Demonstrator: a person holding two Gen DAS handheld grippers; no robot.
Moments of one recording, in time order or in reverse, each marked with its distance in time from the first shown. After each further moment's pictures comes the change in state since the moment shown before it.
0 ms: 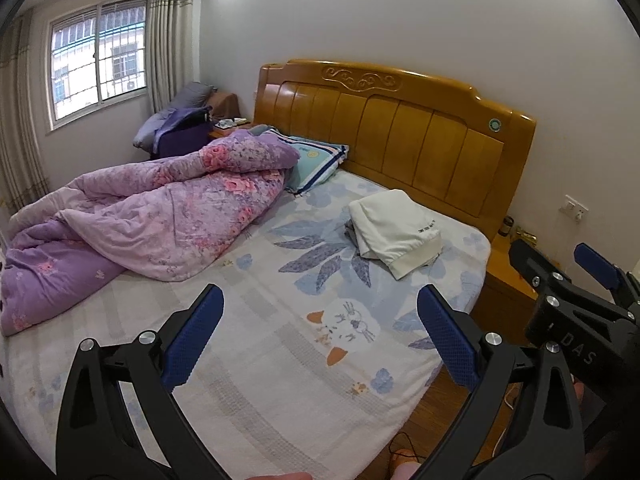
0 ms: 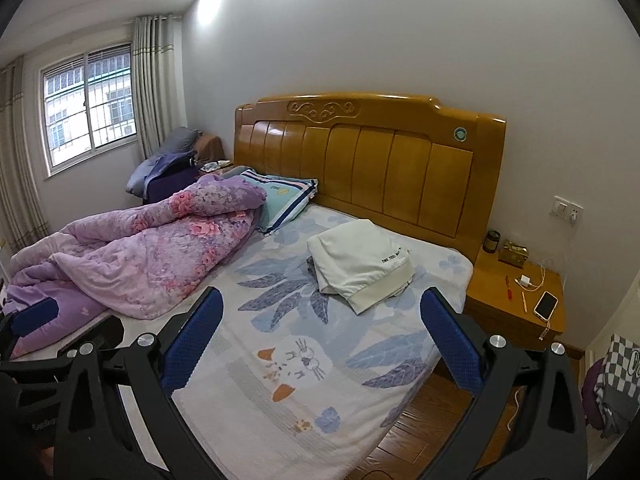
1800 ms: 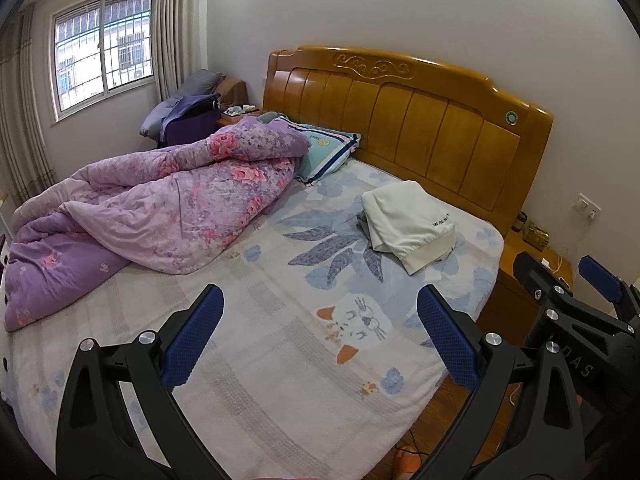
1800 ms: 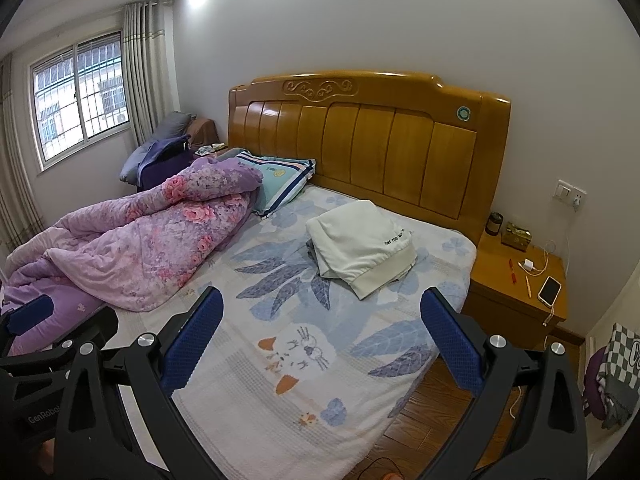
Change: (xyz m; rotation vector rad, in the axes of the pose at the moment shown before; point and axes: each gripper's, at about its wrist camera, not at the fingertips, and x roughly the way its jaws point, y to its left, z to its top) left arm 0.019 0.017 0.011 -0.004 0.051 0.022; right arm 0.018 0.010 -0.001 0.004 0.061 -0.021
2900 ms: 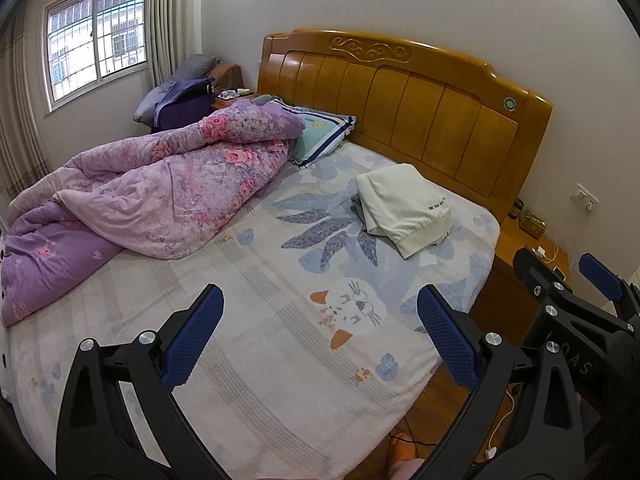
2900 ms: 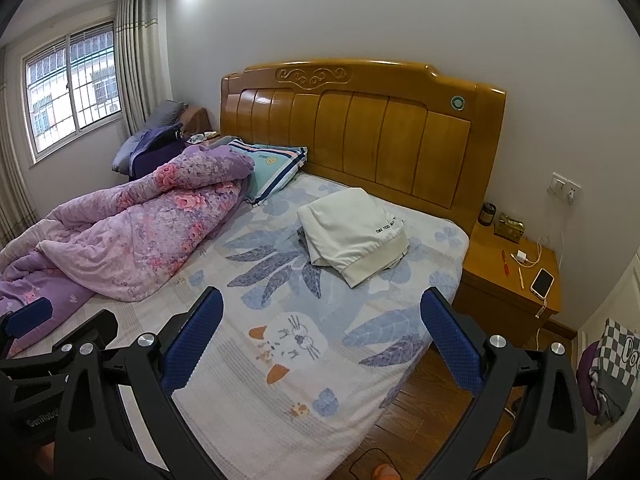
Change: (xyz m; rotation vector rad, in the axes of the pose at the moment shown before) left arm 0.012 0.005 -0.004 0.015 0.065 -0.035; right arm 0.008 -0.006 -0.002 0.000 0.048 -0.022
